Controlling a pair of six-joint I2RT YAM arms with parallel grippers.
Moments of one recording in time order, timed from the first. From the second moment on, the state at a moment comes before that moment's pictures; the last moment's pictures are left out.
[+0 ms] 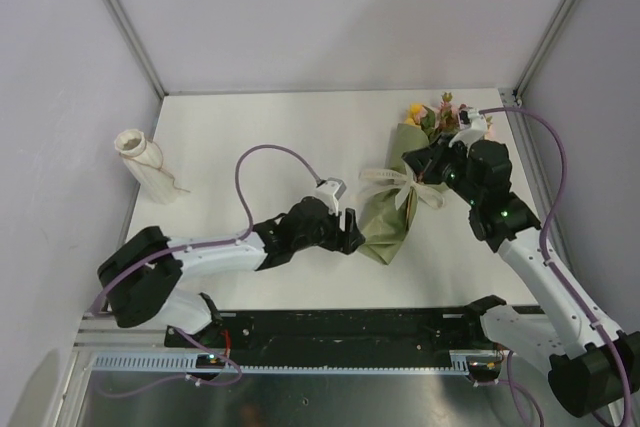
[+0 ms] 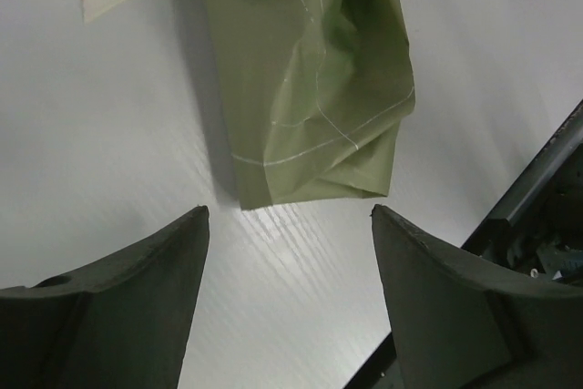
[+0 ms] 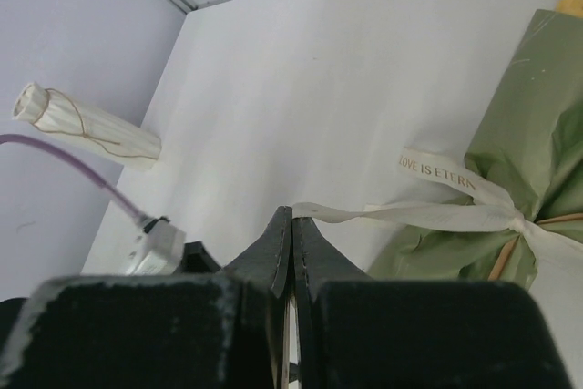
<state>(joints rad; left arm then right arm) -0.97 1.39 0.66 0.19 -0.03 -0.59 0.36 0.96 0.88 -0.13 -0.17 0.56</state>
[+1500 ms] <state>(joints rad) -1.02 1.35 0.57 -0.06 -0.28 -0.73 0.33 1.01 0.86 -0.01 -0.22 0.72</state>
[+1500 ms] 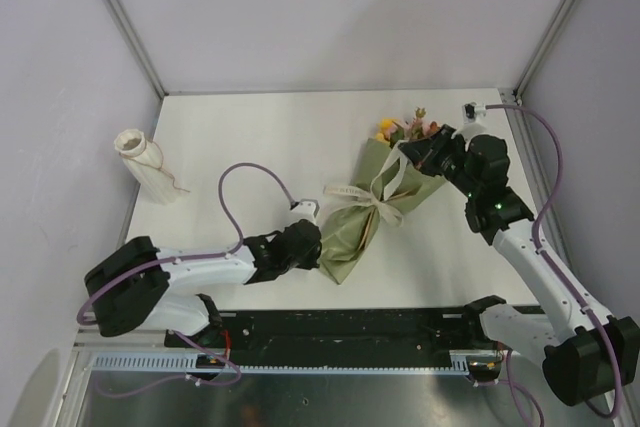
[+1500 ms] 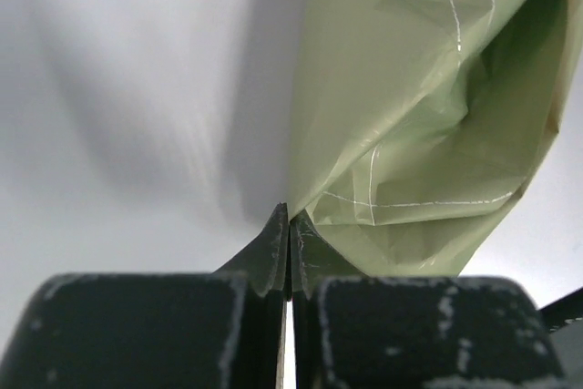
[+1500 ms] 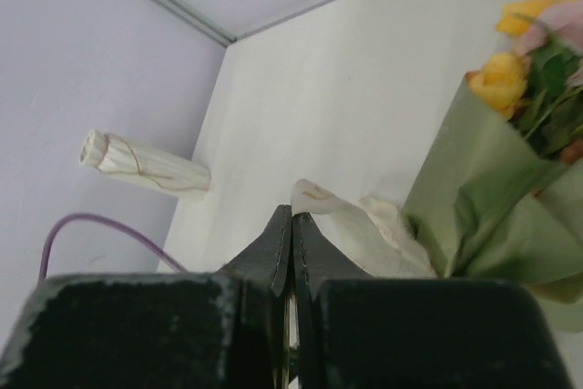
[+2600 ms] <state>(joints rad) -1.02 1.26 0.48 -0.15 -0.44 -0.86 0.00 0.99 1.44 -0.36 -0.03 0.60</state>
